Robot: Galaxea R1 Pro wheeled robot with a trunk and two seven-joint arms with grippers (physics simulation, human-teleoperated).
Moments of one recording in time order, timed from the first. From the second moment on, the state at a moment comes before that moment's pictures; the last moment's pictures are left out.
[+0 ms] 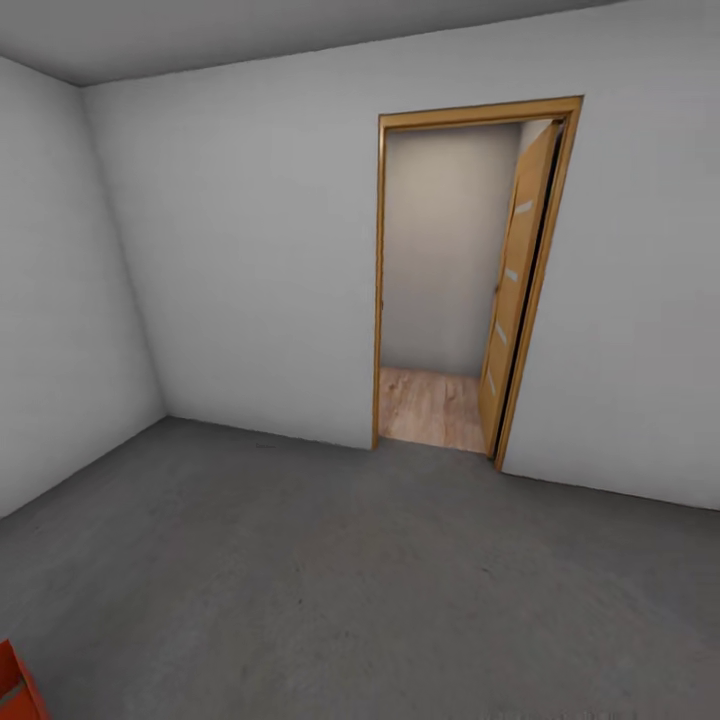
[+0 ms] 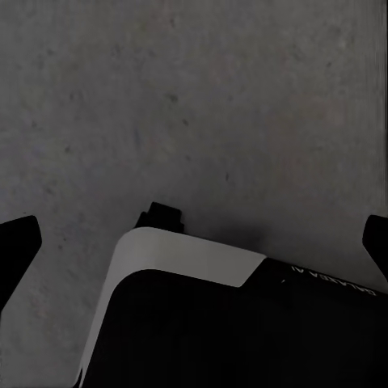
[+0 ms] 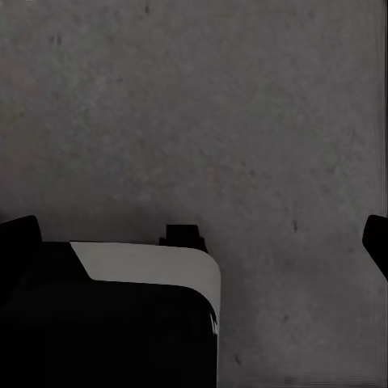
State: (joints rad) left arm -0.27 0.02 -0.05 0.00 0.37 -0.01 0.03; right arm -0.23 0.01 0.72 0.03 -0.67 -0.15 -0.06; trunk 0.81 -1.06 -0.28
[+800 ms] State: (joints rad) left arm -0.27 0.03 -0.05 0.00 0.37 -0.01 0.03; right arm -0.23 0.01 0.72 0.03 -0.66 -0.15 -0.05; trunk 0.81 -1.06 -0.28
